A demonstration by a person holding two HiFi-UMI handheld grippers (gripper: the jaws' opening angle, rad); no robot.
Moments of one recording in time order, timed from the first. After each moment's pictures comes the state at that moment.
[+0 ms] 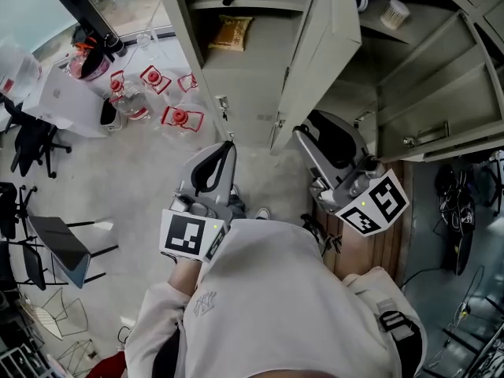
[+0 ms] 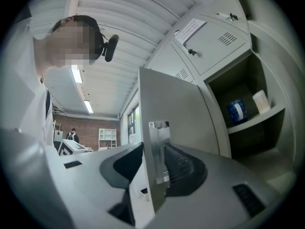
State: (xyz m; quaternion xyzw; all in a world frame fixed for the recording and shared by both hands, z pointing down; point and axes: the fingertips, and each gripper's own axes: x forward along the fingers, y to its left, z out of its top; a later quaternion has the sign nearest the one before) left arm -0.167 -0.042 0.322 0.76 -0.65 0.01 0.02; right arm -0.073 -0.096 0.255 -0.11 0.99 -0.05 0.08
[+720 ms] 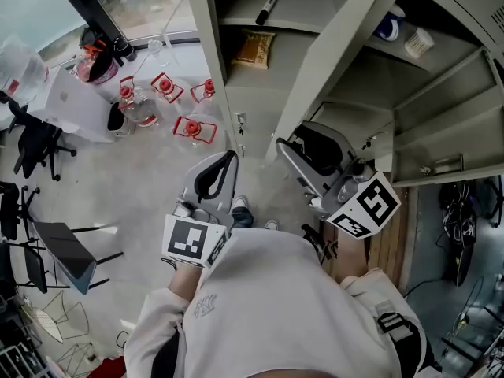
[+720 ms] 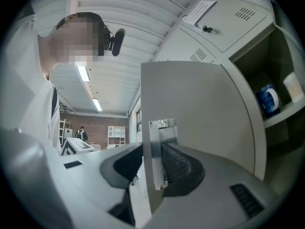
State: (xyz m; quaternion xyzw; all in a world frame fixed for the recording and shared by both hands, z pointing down) left arm -0.231 -0.053 0.327 0.76 -0.65 0.02 0.04; right arm -0.164 -0.095 0.252 -0.05 1.00 -0.03 0.07
